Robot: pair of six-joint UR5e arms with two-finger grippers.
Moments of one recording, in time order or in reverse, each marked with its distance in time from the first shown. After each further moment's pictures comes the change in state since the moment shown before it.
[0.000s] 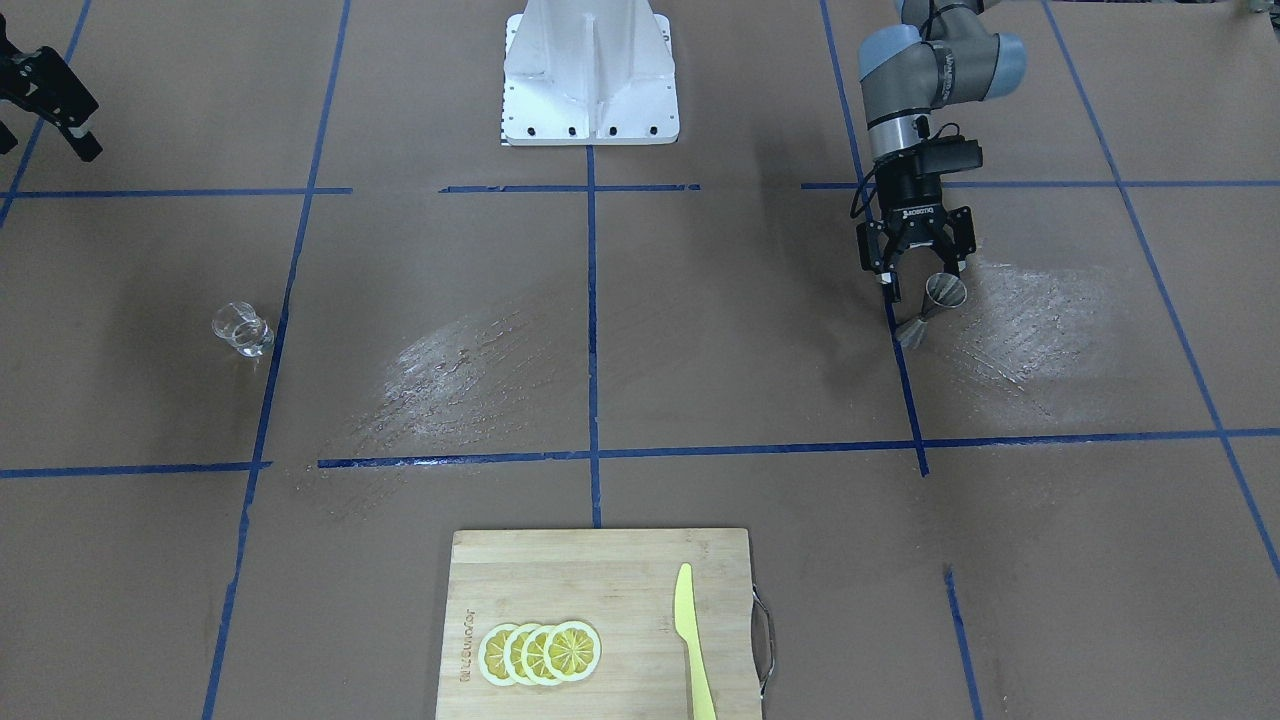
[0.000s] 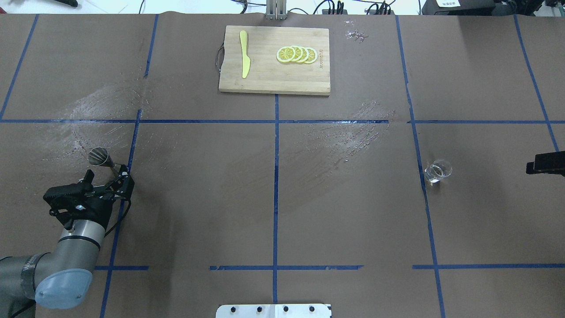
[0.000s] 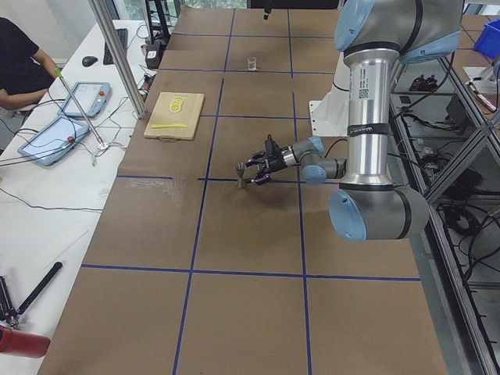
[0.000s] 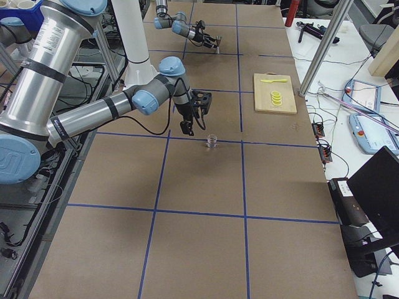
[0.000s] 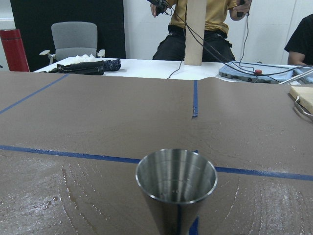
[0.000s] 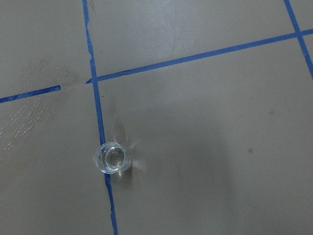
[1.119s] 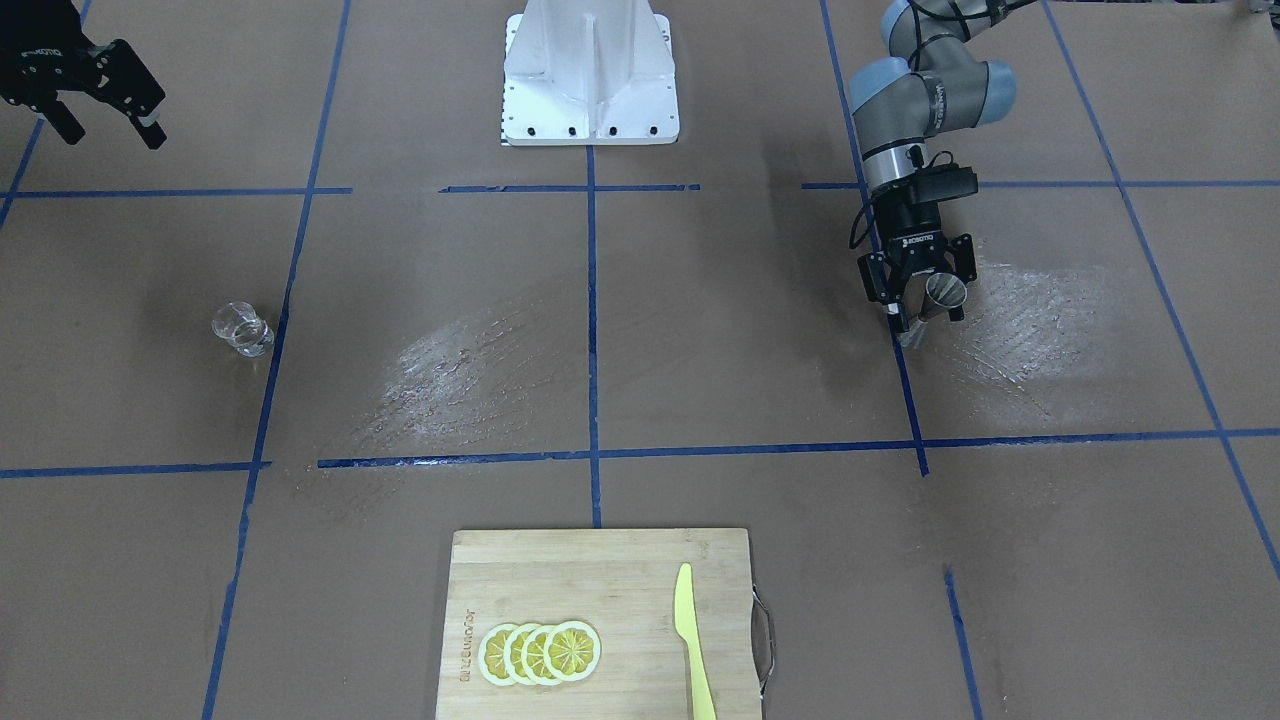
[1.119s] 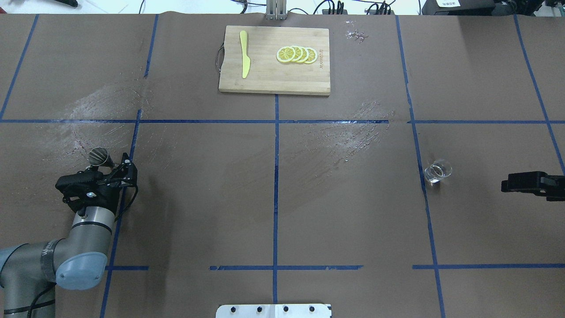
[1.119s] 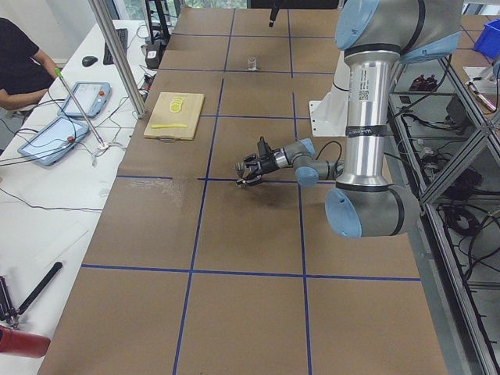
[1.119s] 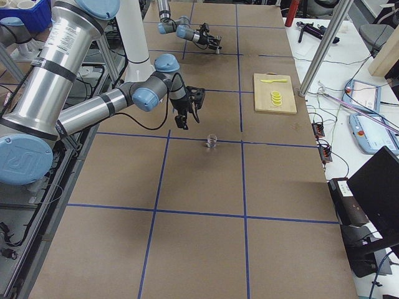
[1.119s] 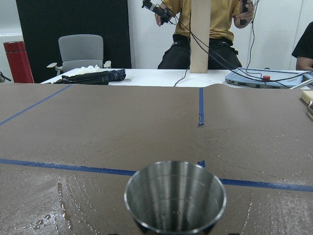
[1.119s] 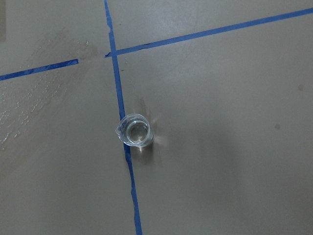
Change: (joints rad) left arm -0.058 -0.082 0.102 -0.004 0.011 0.034; right arm -0.154 -0.011 0.039 0.018 -0.080 0.108
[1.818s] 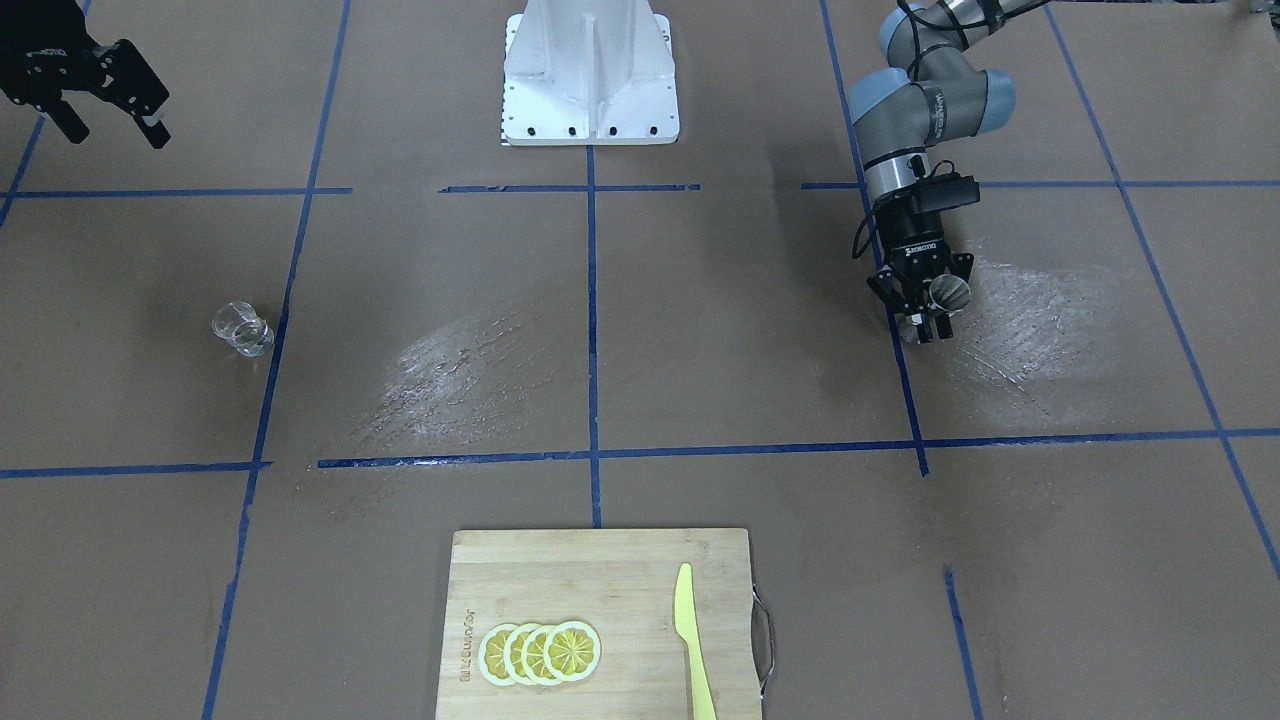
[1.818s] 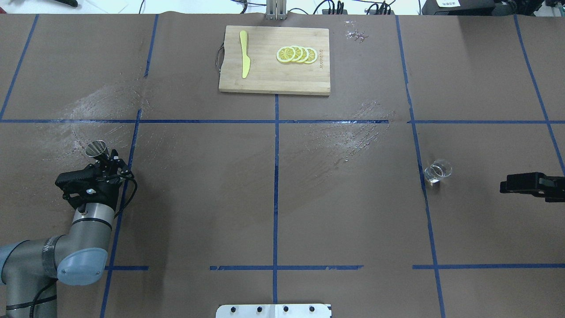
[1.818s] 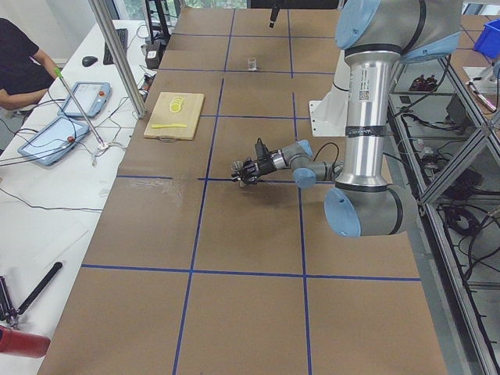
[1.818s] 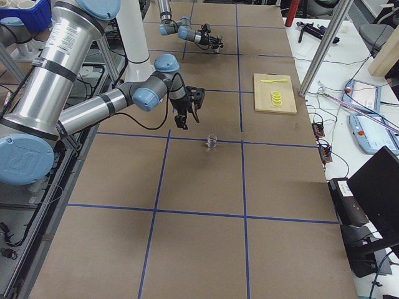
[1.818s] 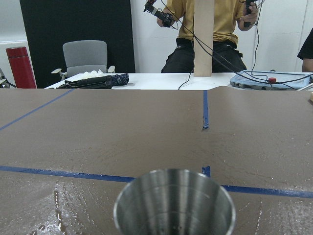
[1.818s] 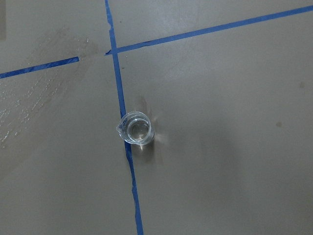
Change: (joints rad) left arm -0.015 -0.003 0.006 -0.008 0.000 -0.001; right arm -0.006 0.001 0.001 0.000 -0.001 0.004
